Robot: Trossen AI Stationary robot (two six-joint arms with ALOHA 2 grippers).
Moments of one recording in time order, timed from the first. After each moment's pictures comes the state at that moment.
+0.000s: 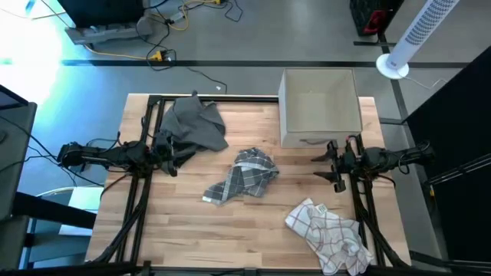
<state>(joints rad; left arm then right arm) -0.09 0.08 0.01 0.10 -0.37 -0.28 0.24 0.01 0.01 0.11 0.16 -0.03</state>
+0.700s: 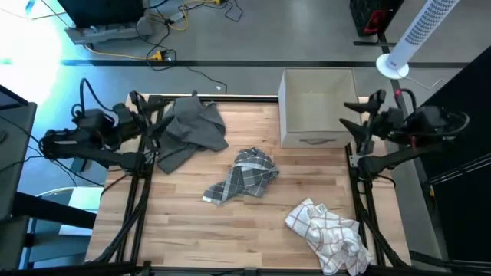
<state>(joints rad) -0.09 0.51 0.80 -0.04 -0.48 0.31 0.24 0.62 1.04 -0.24 0.51 -0.32</state>
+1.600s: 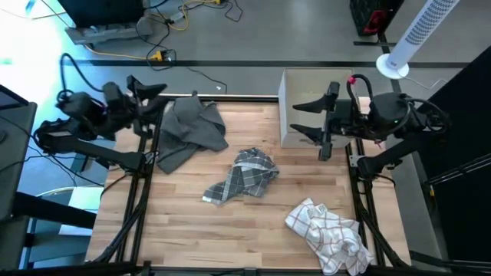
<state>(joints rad) -0.10 0.67 1.08 -0.02 -0.47 0.08 0.25 1.27 1.75 -0.53 0.42 -0.13</state>
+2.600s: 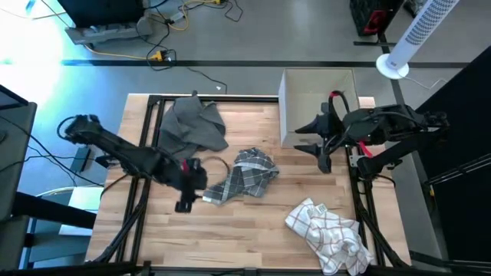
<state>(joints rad) -0.45 1.32 1.07 -0.88 -0.14 -0.30 0.25 1.28 1.75 -1.02 0.32 0.20</state>
